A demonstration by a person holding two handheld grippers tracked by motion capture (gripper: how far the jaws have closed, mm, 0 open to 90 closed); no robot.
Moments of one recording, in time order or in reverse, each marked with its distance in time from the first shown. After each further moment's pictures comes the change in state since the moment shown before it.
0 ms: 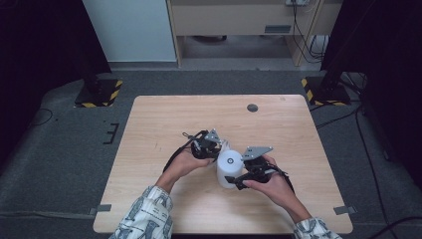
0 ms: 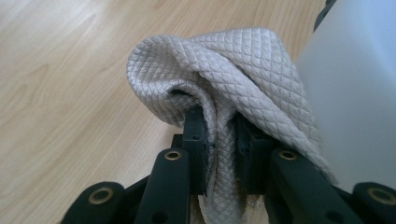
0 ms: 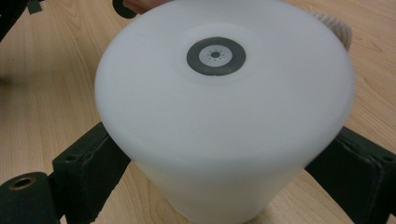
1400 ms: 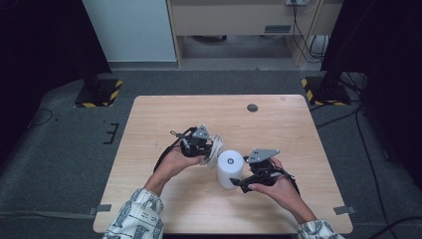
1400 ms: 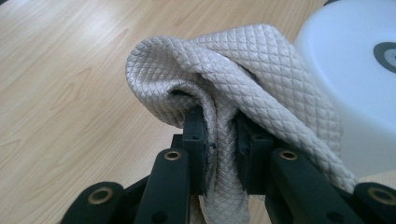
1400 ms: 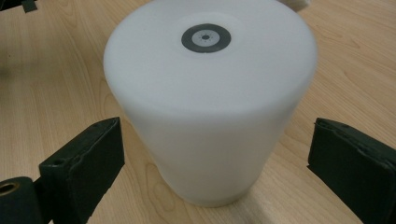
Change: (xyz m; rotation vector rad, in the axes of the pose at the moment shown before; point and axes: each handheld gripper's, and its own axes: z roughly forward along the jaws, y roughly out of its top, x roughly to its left) left arm 0.000 -0.004 -0.045 -0.055 0.057 -0.022; right arm 0.001 -0.009 -0.016 -0.014 -0.036 -0.003
